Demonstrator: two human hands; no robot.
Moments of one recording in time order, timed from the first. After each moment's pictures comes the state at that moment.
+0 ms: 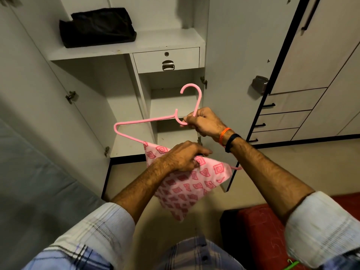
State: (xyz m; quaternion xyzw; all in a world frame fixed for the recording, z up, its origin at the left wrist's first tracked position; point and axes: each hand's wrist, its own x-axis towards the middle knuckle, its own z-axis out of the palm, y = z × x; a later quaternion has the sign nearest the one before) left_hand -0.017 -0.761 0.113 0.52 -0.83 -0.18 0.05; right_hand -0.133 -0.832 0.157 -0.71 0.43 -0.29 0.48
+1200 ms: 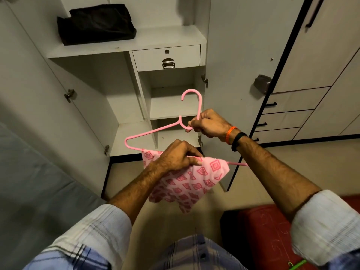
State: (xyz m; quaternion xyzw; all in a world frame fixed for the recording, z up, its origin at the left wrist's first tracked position) left_hand 0.000 -0.774 0.088 0.57 -0.75 -0.27 0.18; right_hand -0.147 -0.849 0.150 -0.73 0.44 -0.23 0.47
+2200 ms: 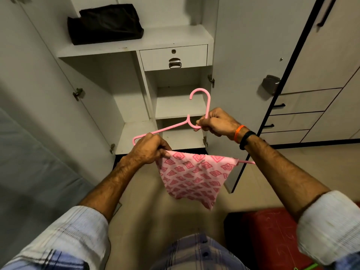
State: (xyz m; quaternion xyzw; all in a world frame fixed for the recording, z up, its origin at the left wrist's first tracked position) left_hand 0.081 -0.761 0.104 0.68 -0.70 -0.19 0.12; right_hand -0.152 -0.862 0.150 -0.74 0.44 -0.21 0.47
